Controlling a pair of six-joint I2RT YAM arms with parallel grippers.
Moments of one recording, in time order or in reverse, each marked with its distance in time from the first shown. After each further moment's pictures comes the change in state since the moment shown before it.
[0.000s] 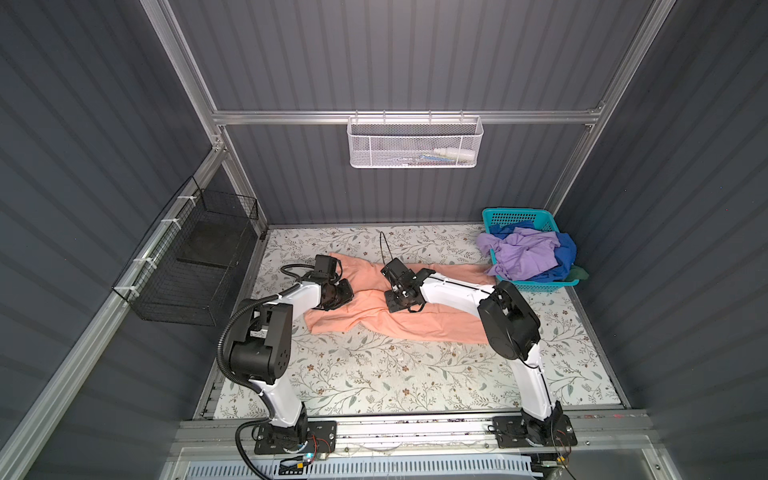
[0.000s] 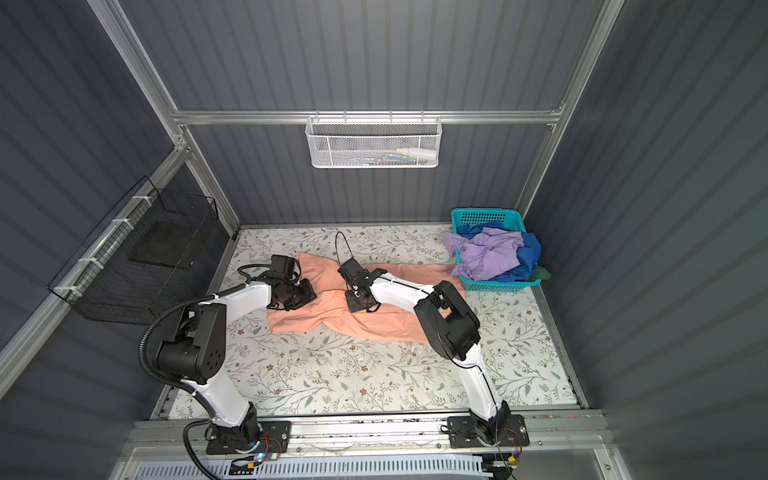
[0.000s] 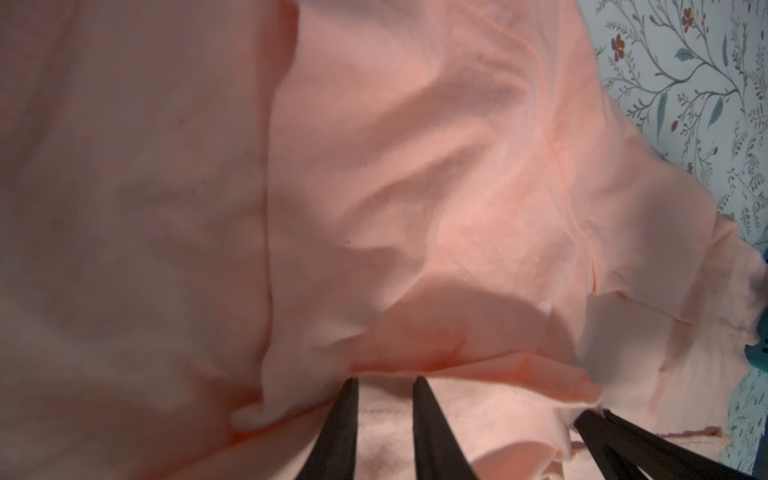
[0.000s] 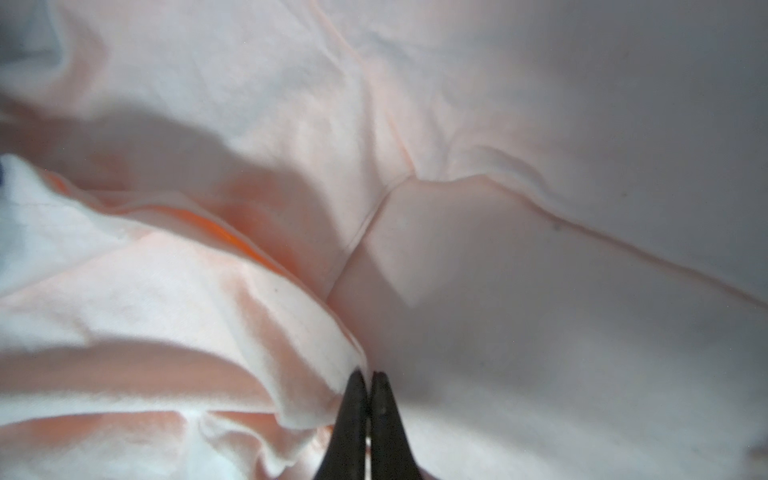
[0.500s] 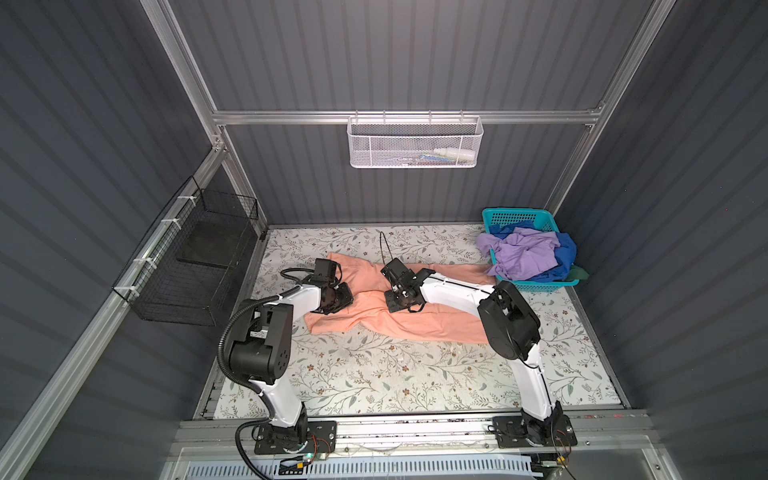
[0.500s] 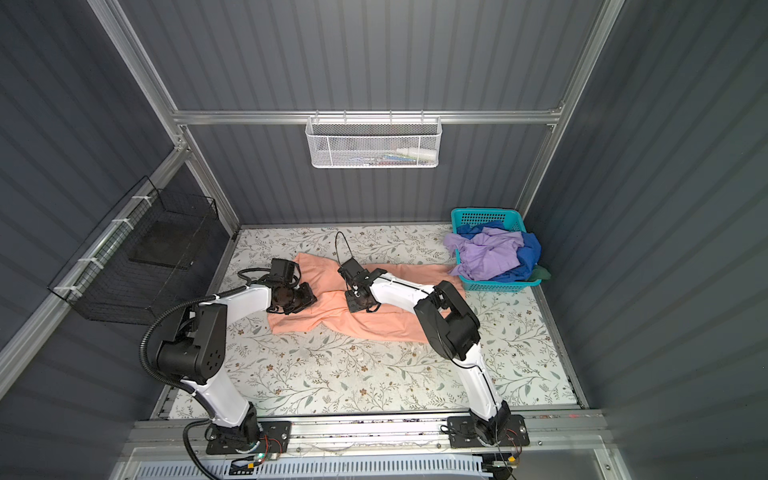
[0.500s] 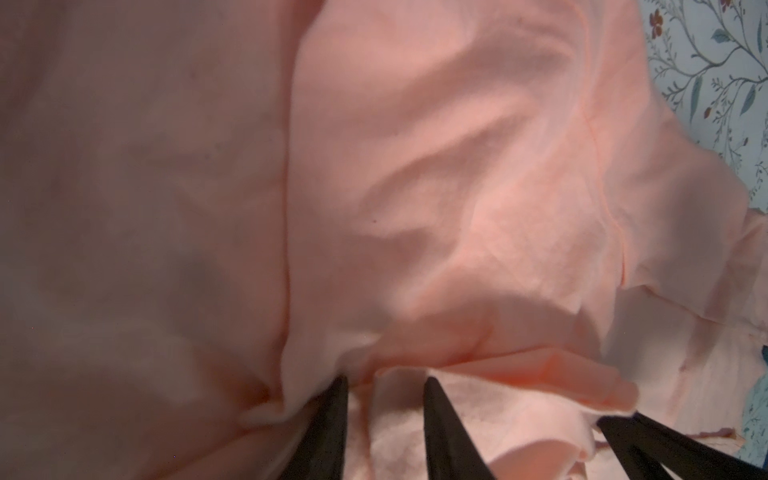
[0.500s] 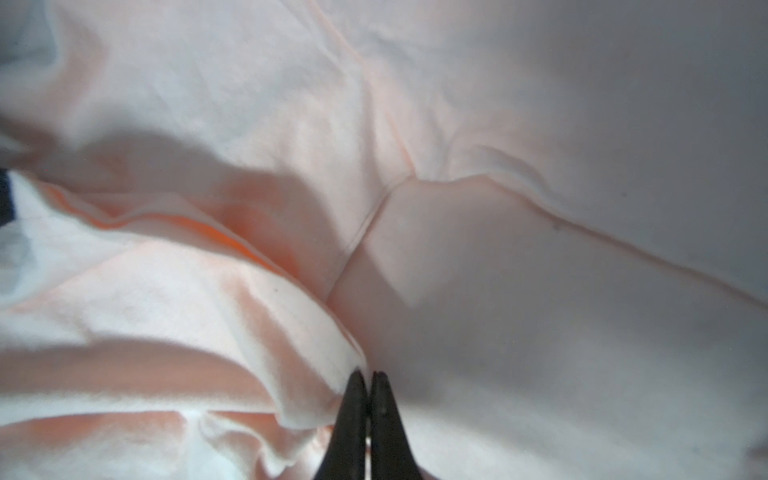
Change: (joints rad) left arm 0.000 0.000 -0.047 0.026 0.019 -0.017; right arm 0.000 0.000 0.000 0.000 0.000 0.000
